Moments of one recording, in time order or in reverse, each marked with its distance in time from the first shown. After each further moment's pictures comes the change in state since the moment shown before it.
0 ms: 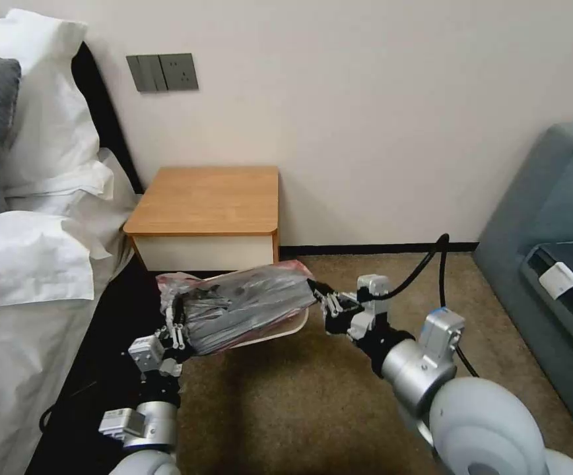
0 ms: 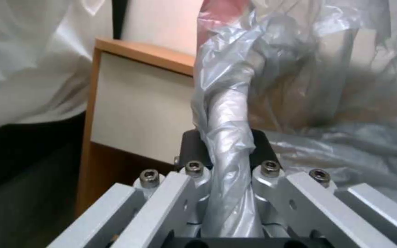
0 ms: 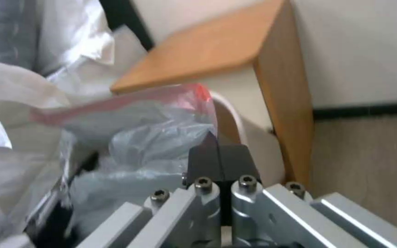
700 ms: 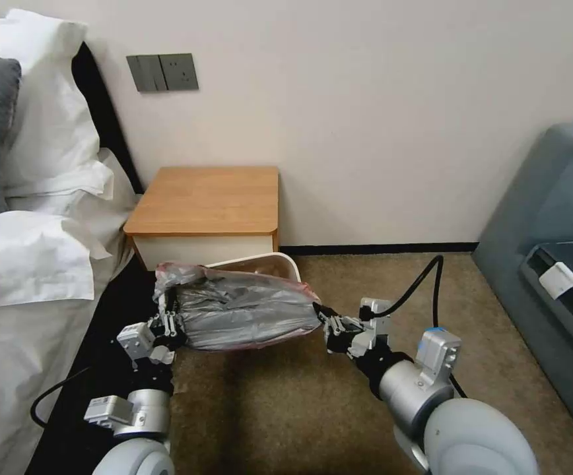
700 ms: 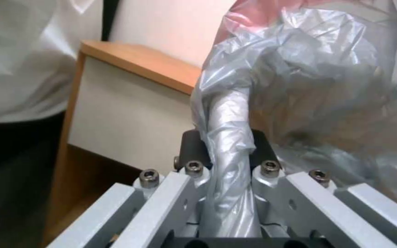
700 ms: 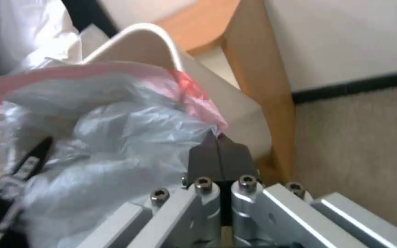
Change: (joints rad) left arm -0.007 0.001 -0.008 -0.080 -0.121 0.087 0.019; right arm -0.058 0.068 -0.017 -0.071 -0.118 0.074 -0.014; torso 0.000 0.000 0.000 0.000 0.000
